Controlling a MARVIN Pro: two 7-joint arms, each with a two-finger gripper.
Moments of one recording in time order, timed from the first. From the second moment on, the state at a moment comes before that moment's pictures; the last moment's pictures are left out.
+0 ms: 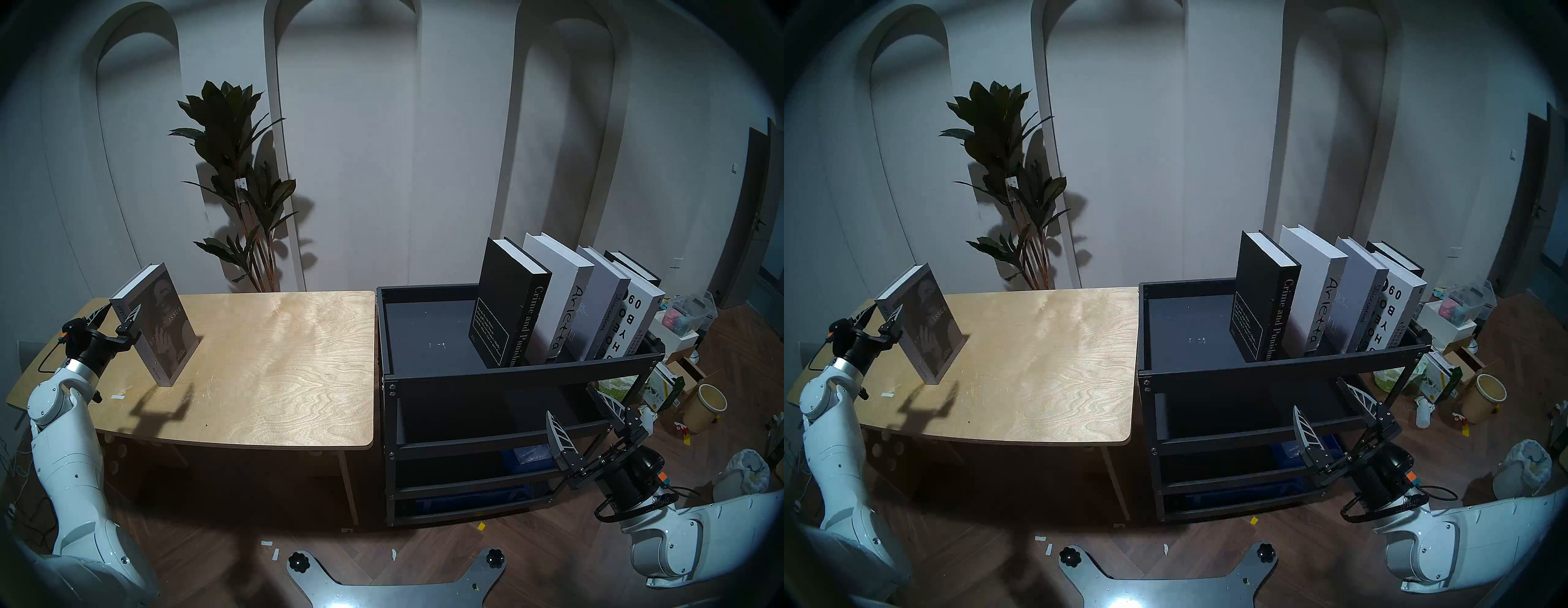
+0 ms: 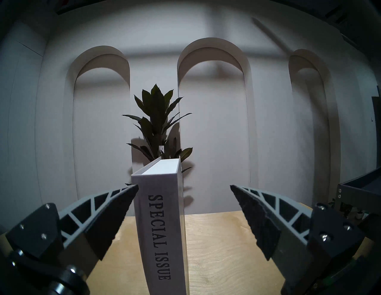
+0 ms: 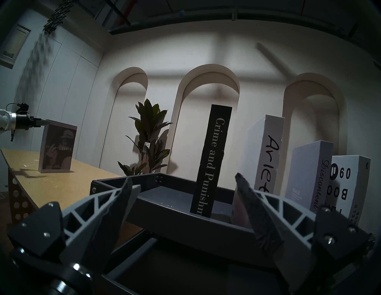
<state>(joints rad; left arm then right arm) 1.27 -1.10 -2.33 -1.07 -0.21 -0.11 -0.85 -1.95 -0.14 0.82 -1.98 0.22 -0.95 -0.87</state>
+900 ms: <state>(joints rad) 1.20 -1.02 -2.36 -0.96 -0.26 -0.16 -0.87 -1.99 -0.15 0.87 -1.98 0.23 -0.95 -0.87</state>
